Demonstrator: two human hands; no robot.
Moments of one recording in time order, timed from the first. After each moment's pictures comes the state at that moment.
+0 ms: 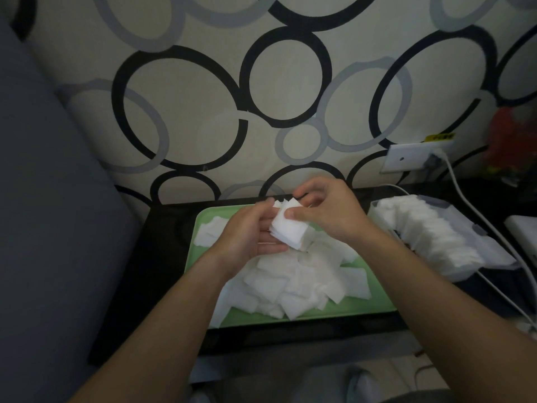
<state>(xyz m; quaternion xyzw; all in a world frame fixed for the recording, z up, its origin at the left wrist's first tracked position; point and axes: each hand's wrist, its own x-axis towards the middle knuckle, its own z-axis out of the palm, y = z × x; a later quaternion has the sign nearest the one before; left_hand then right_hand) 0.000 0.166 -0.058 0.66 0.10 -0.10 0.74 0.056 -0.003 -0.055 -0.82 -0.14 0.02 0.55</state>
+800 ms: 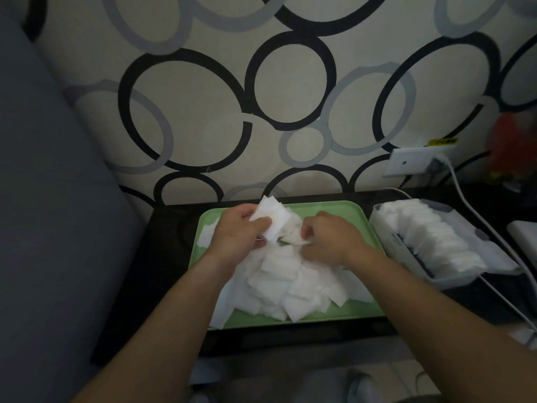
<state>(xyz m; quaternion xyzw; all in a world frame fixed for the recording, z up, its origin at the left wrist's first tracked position) 0.000 0.182 -0.069 0.74 0.11 0.02 0.67 0.063 -0.005 -0.096 -0.97 -0.18 0.08 0.14</state>
